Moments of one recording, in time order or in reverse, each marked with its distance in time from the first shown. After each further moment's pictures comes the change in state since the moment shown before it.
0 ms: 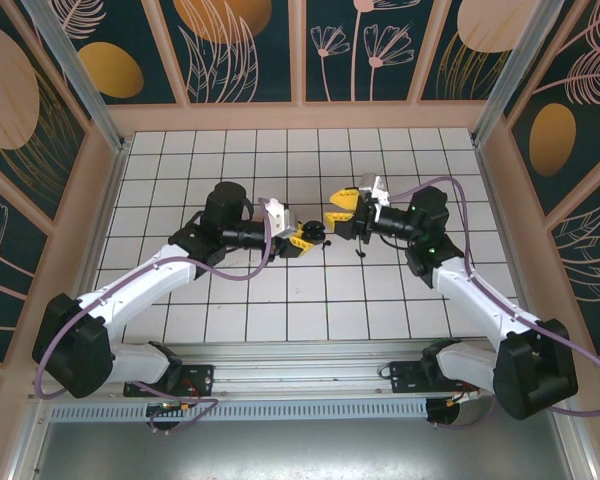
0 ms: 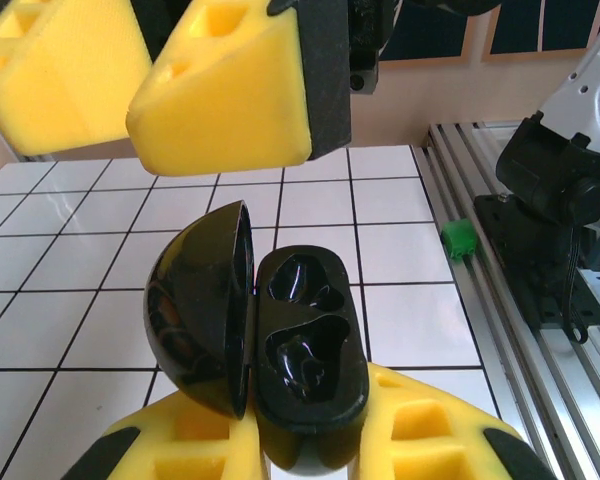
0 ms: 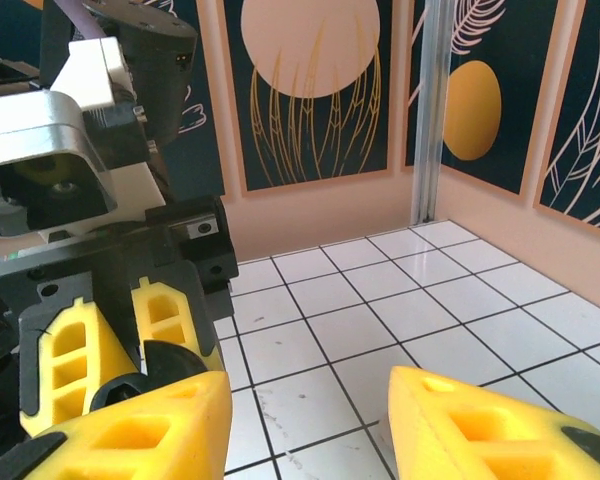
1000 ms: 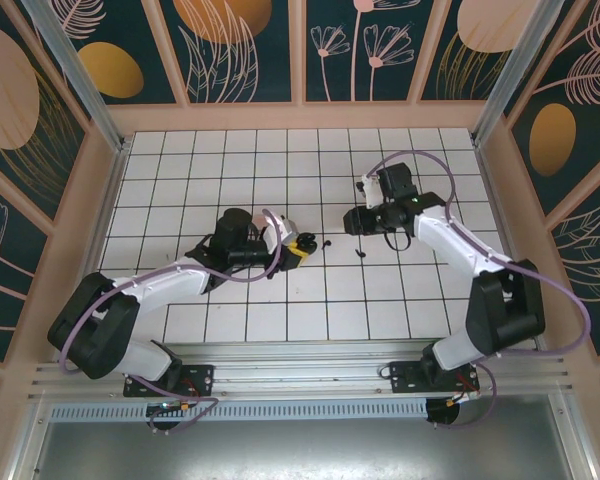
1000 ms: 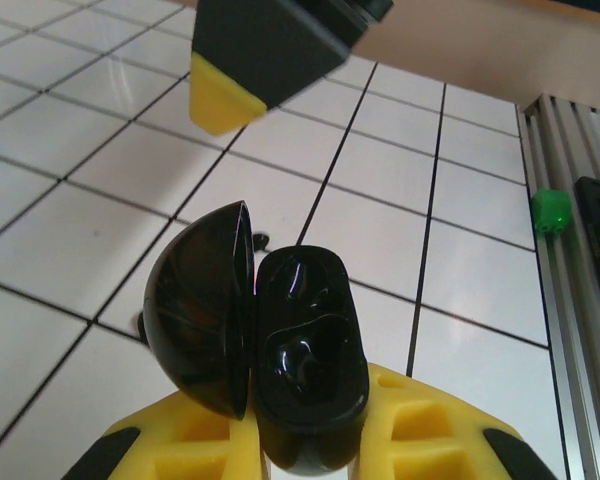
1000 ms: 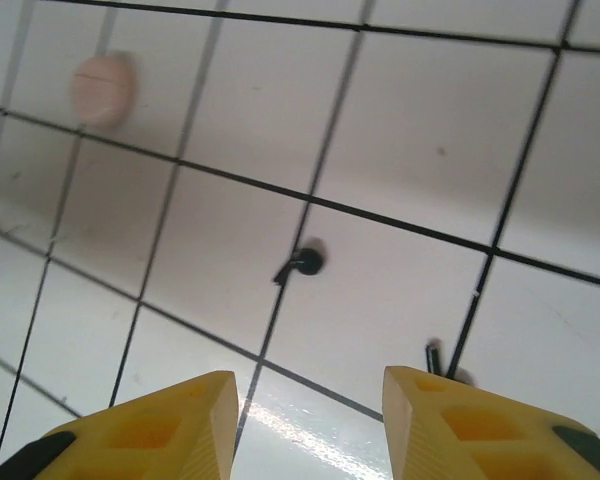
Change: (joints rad) left arm 0.000 0.116 -0.255 0.301 -0.209 -0.281; right arm -0.023 0.374 0.412 -1.059 0.593 0.171
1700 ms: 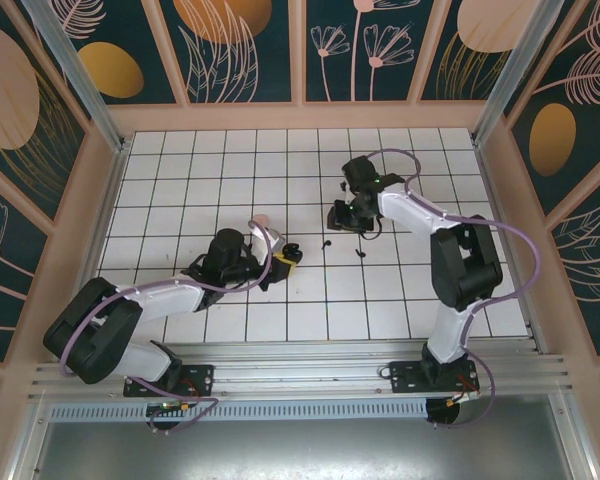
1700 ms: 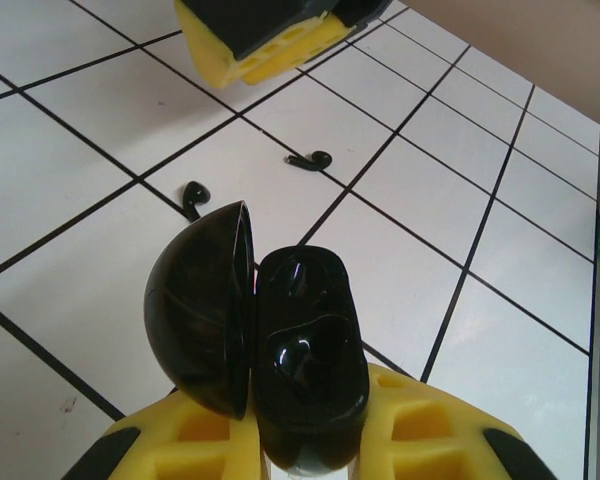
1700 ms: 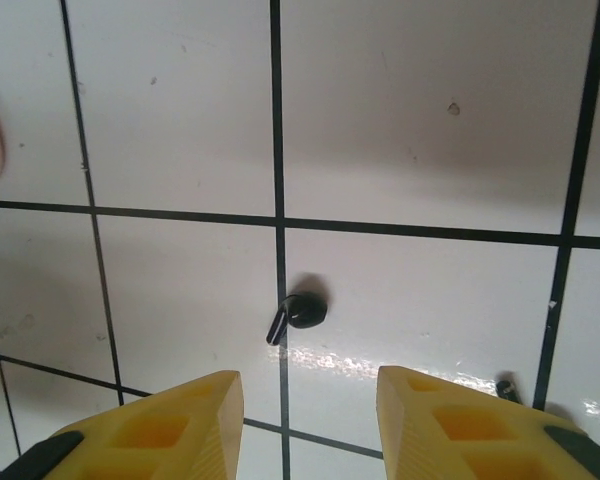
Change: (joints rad) left arm 0.000 -0.033 -0.187 0.148 -0.150 -0.222; right arm 0.100 0.322 0.243 -0.123 0.095 0.283
